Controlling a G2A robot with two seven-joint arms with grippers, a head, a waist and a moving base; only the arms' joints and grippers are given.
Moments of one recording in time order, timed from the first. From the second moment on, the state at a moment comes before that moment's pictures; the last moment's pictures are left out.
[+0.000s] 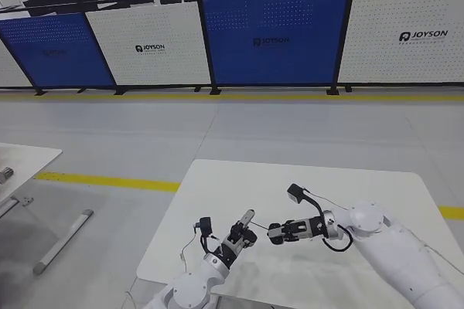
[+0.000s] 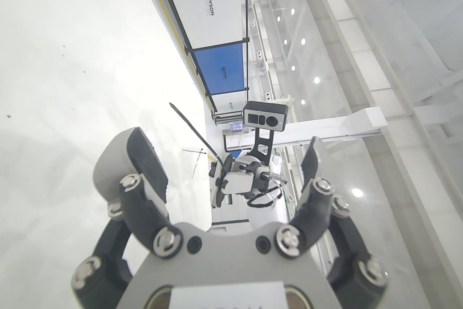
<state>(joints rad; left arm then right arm) 1.64 -1.16 -1.10 -1.80 -0.27 -0.08 0.04 -0.67 -1.25 0.58 -0.95 0.47 -0.34 1.25</state>
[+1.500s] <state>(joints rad) 1.66 -1.15 -1.17 -1.80 -0.35 -0.17 -0.15 -0.68 -1.25 0.64 -0.99 0.49 -0.32 1.38</state>
